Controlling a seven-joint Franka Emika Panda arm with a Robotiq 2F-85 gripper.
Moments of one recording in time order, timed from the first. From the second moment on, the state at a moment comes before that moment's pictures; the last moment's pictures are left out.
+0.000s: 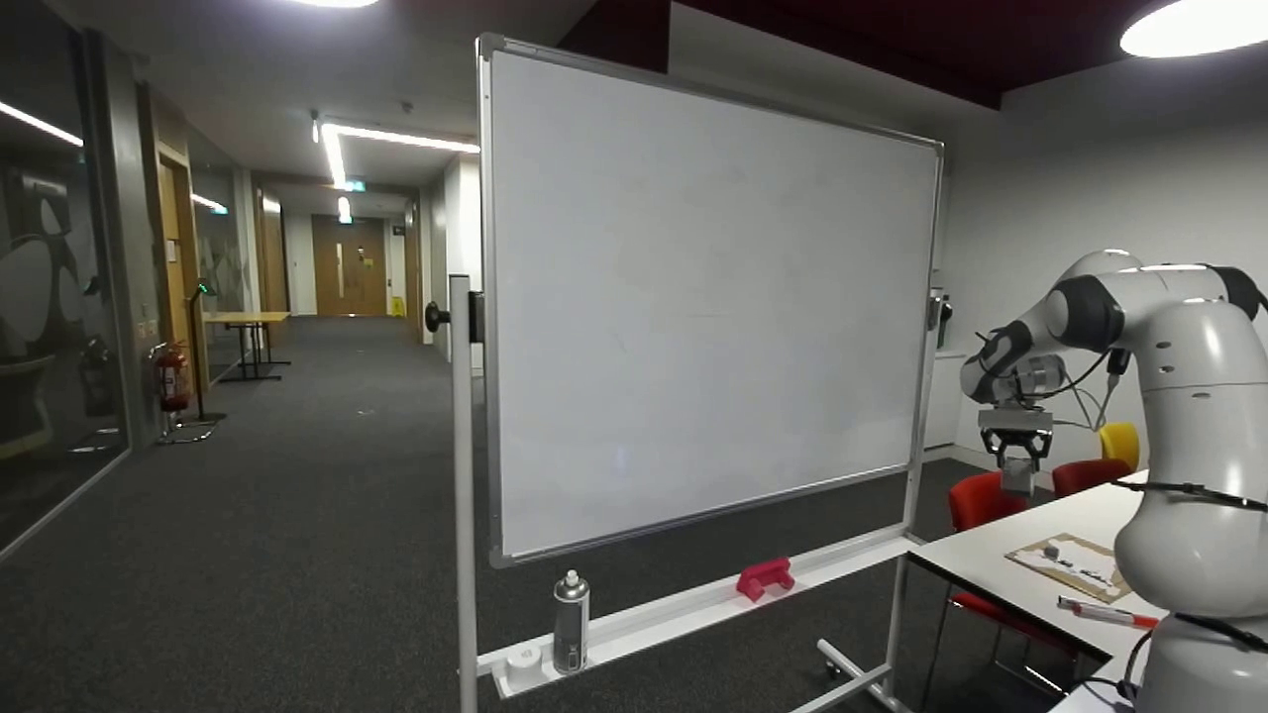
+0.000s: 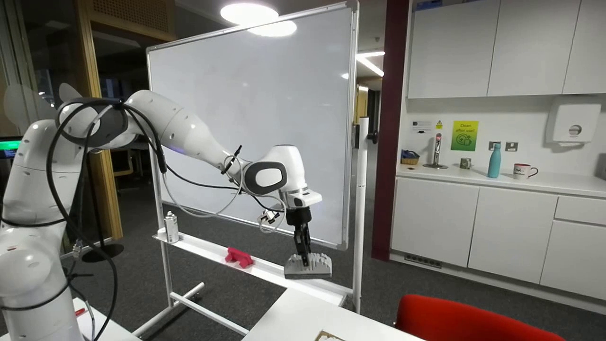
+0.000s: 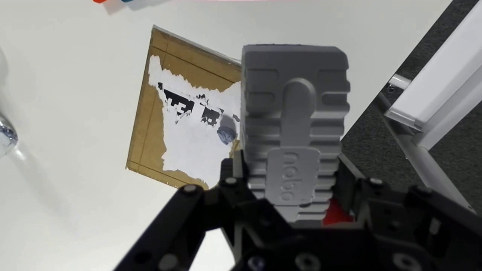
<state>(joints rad) -0.39 0.33 -0.43 -1.87 -0.15 2.33 0.50</state>
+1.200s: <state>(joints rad) -0.40 0.49 -0.43 -1.92 0.07 2.49 0.50</state>
